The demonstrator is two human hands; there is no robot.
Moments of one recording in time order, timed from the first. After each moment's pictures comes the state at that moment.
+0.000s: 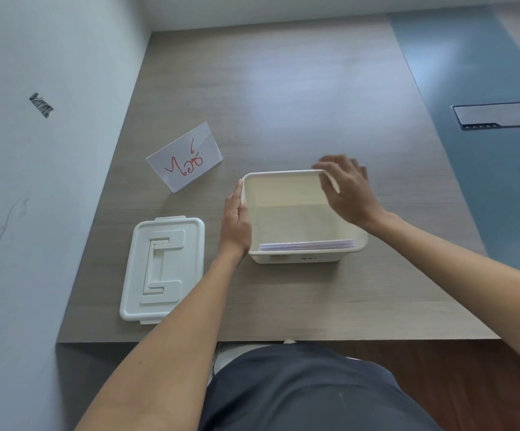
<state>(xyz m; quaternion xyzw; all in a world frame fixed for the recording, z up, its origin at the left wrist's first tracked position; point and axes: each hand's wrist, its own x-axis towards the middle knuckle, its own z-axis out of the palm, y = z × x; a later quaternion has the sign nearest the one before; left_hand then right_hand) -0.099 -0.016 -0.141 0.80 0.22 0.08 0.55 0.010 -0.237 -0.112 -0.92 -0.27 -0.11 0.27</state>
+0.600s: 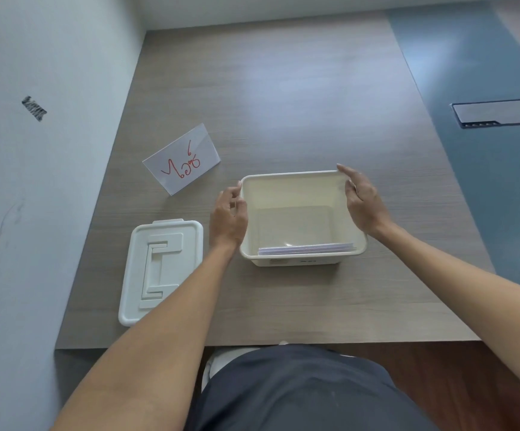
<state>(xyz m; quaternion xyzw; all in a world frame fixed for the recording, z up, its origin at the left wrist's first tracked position) -0.084 -0.001 -0.133 0.84 0.24 0.11 0.47 0.013 -0.265 -0.134 -0.89 -0.12 0.05 0.43</state>
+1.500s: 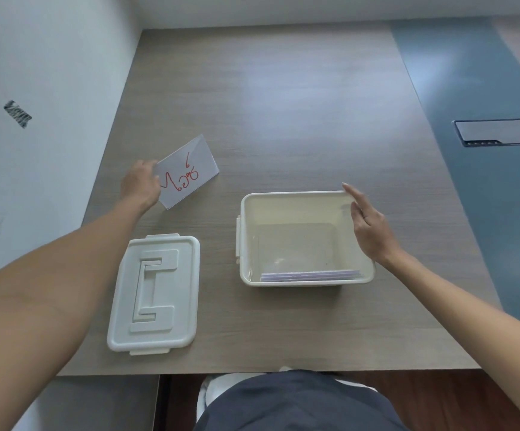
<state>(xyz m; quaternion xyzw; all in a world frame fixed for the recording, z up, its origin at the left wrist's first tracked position) 0.000 0.210 -0.122 0.96 0.23 0.01 0.13 0.010 -0.262 -0.130 -0.90 -0.07 0.11 0.42</state>
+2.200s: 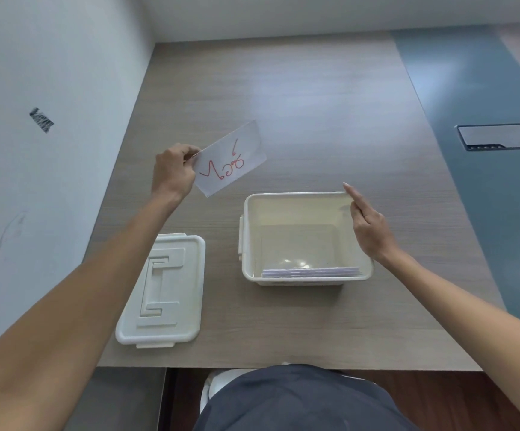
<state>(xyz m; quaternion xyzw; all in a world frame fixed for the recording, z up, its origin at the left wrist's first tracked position) -0.009 0.123 -0.051 0.93 0.16 0.16 0.28 0.007 -0.261 -0.124 -0.89 -0.06 0.11 0.44</state>
